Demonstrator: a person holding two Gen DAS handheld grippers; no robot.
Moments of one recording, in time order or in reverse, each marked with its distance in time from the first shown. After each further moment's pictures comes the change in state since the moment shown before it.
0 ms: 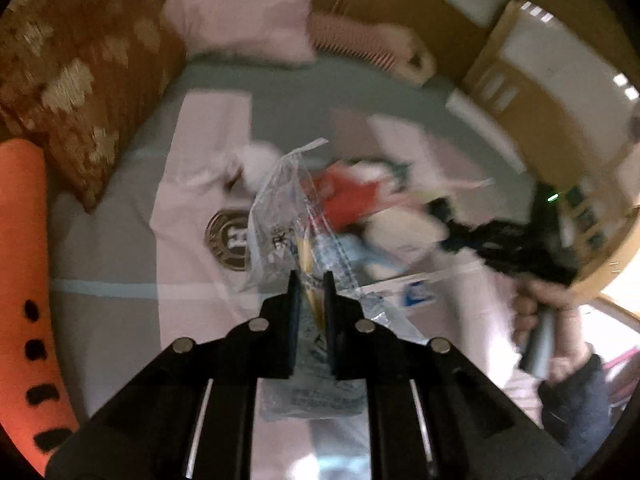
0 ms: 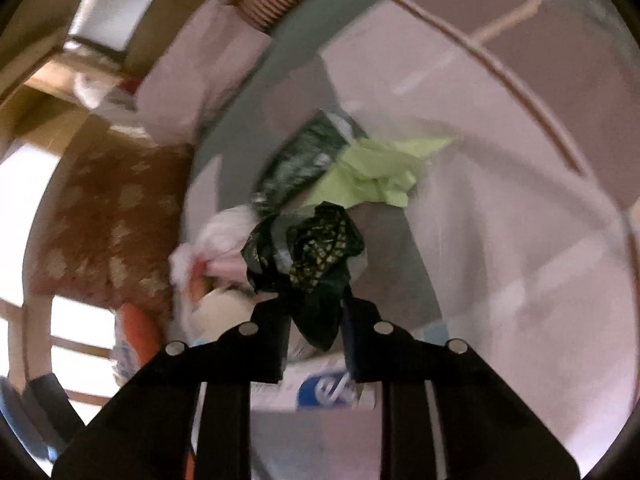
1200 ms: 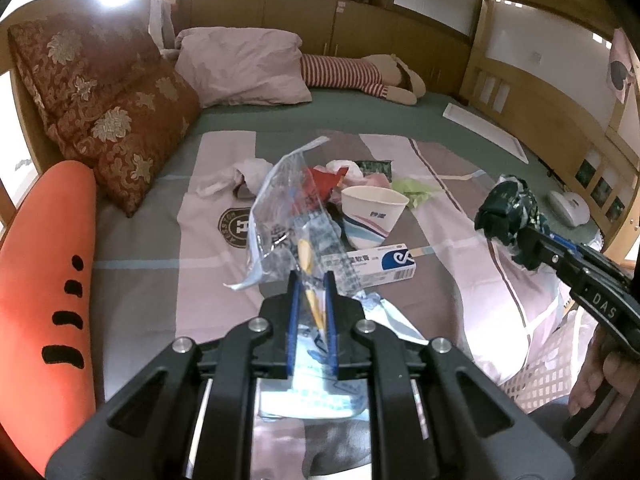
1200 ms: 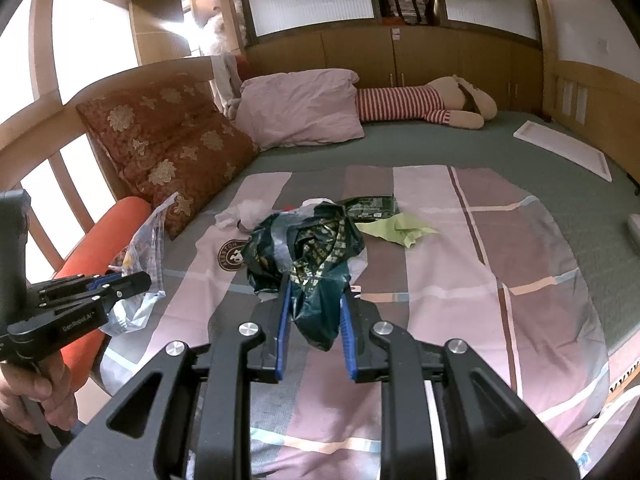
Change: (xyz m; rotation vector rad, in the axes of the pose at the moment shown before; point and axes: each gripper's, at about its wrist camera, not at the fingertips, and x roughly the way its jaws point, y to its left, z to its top) left arm -0.047 -0.064 -0.087 0.118 -0.150 0.168; right arm -0.124 0.092 -0.161 -0.586 -0.317 -0.194
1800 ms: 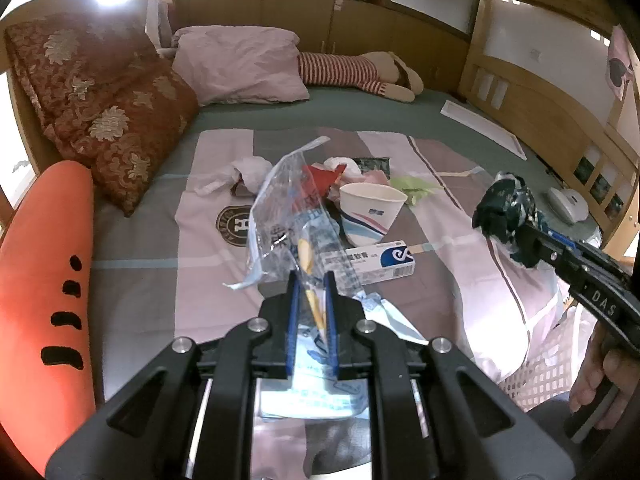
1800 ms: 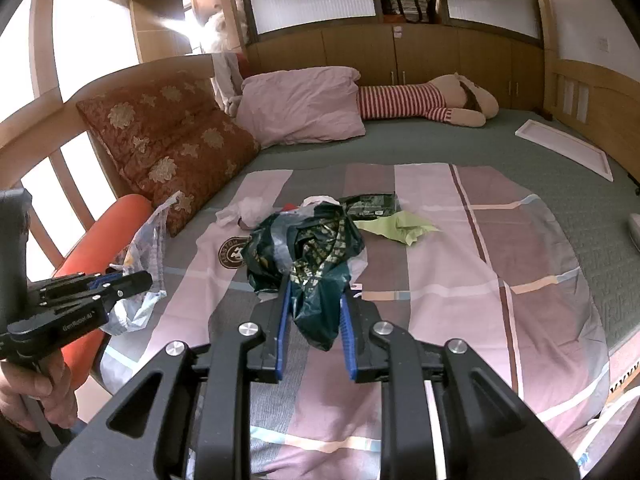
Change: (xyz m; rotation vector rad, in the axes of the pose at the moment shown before) left arm 0.003 -0.005 -0.002 0.012 0.009 -0.008; right arm 0.000 0.000 0.000 0.005 -0.004 -0.002
